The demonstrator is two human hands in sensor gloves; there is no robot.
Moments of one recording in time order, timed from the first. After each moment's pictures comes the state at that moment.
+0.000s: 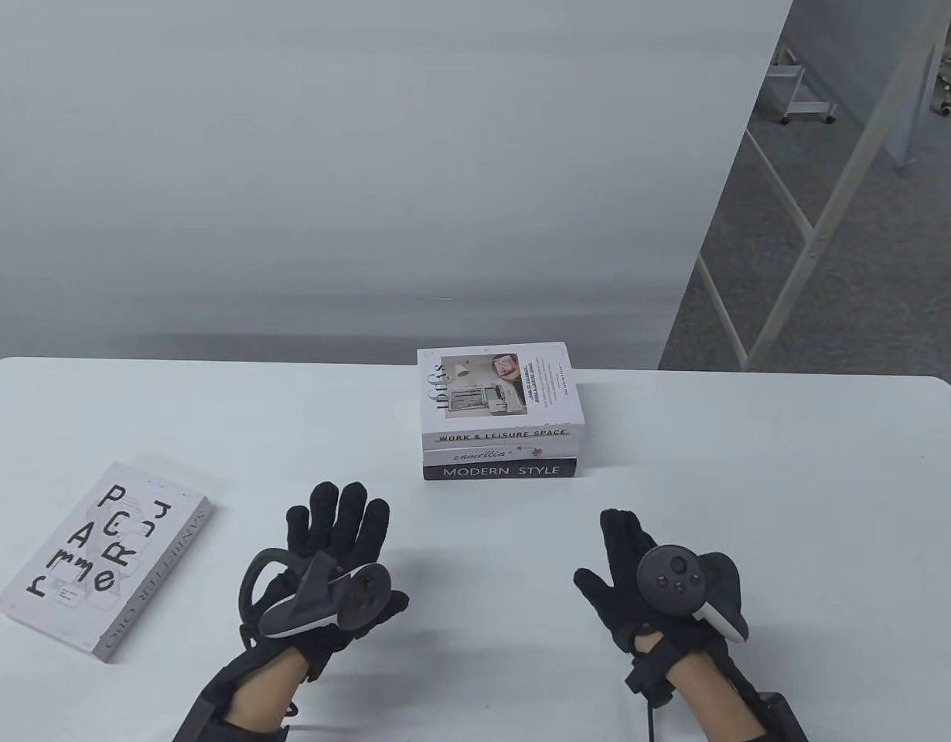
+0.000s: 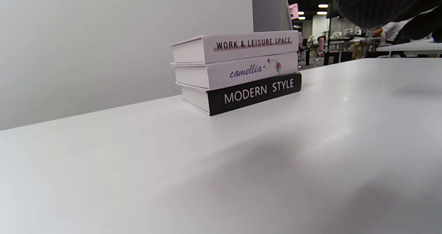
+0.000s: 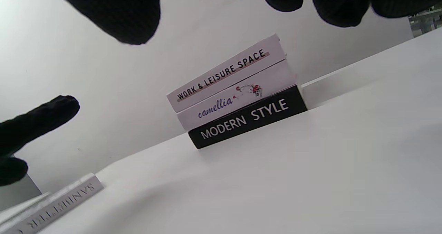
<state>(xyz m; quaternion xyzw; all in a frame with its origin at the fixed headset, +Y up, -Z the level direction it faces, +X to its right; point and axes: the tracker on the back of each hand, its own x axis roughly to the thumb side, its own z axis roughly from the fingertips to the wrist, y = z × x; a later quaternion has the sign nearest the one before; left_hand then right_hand) -0.175 -0.722 -0.315 -0.03 -0.21 -0.08 0.97 0.201 -0.732 -0.320 0.17 -0.01 0.96 0.23</state>
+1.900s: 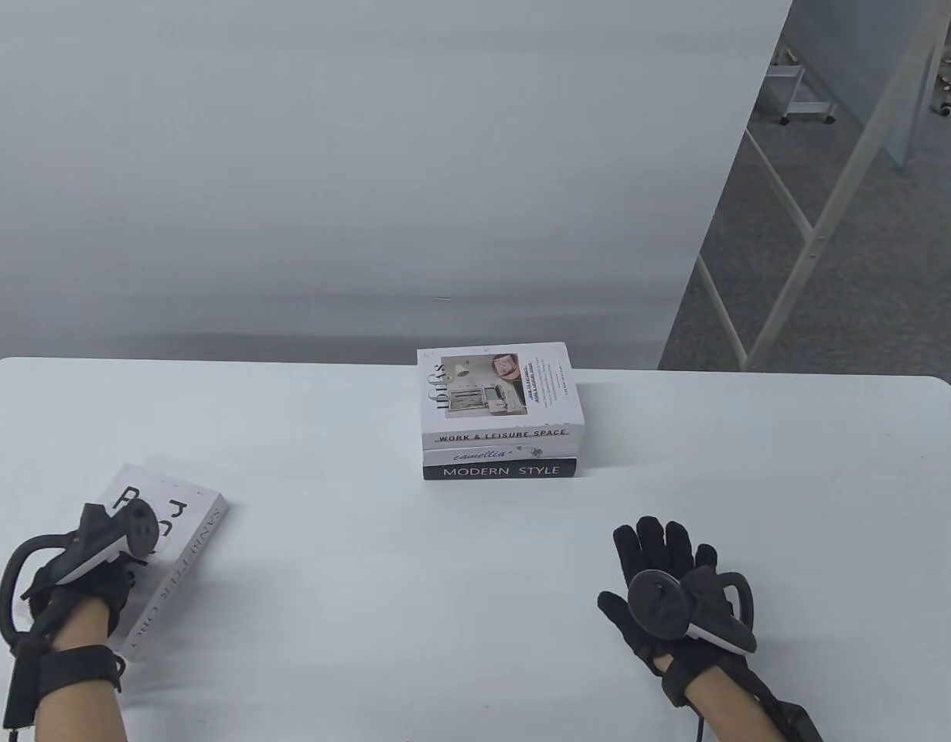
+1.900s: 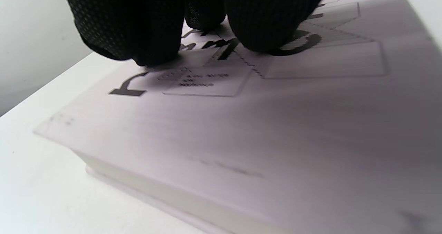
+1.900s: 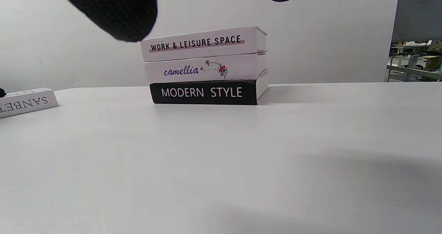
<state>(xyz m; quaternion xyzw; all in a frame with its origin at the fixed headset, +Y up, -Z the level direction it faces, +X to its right) -0.441 -0.763 -0.367 -0.22 0.12 -0.15 0.96 0.205 -0.740 -0.313 0.18 0.01 0.98 0.05</state>
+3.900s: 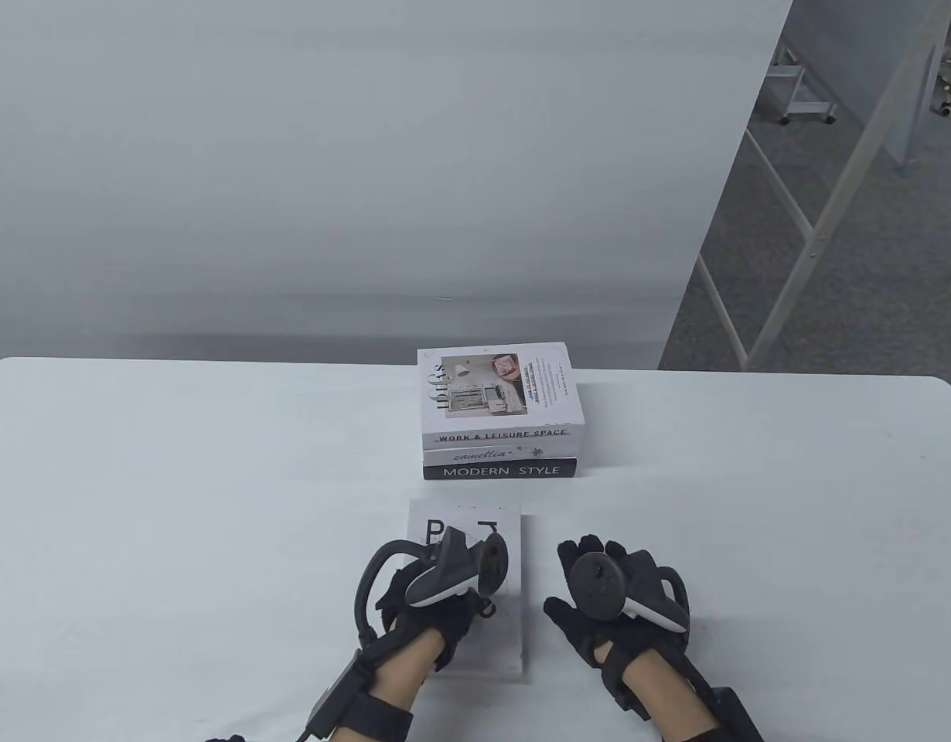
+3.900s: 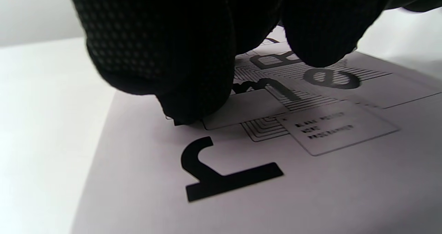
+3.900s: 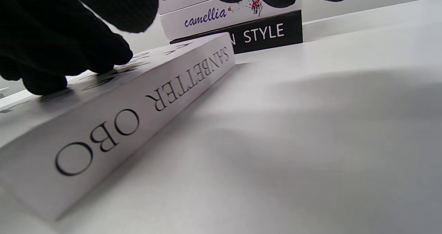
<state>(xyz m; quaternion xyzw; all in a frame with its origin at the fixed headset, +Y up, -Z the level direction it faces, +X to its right) -0.046 -0.749 -0.343 -0.17 -0.15 -0.06 0.97 0.147 -0.769 -0.333 0.18 0.12 0.97 0.10</state>
